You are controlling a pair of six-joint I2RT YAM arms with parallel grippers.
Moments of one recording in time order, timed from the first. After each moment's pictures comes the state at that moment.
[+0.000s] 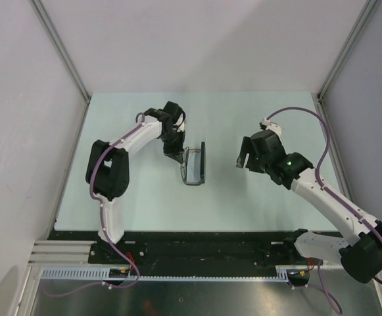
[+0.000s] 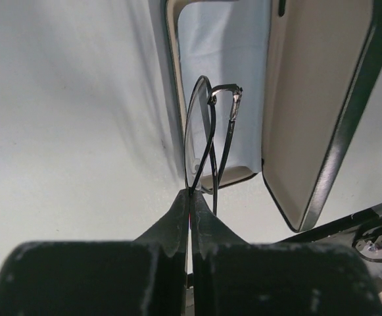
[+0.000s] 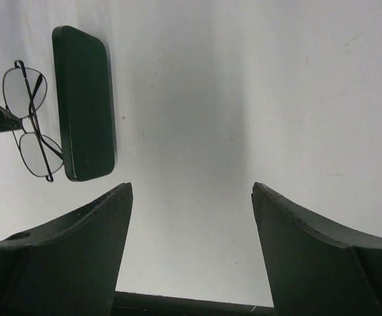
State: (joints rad) left arm -0.45 1.99 1.62 -0.96 0.23 -0.38; right arm 0.59 1.16 1.03 -0.65 0.28 0.65
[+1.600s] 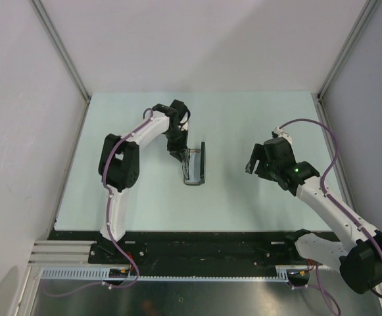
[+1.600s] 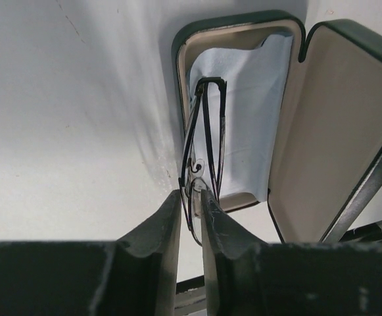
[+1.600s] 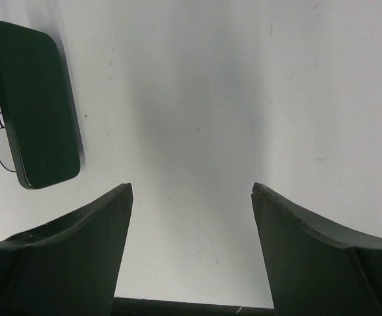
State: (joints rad) left arm -0.45 2.17 1.82 -1.06 0.21 -0.38; right arm 0.44 1.07 0.85 -0.58 0.18 0.65
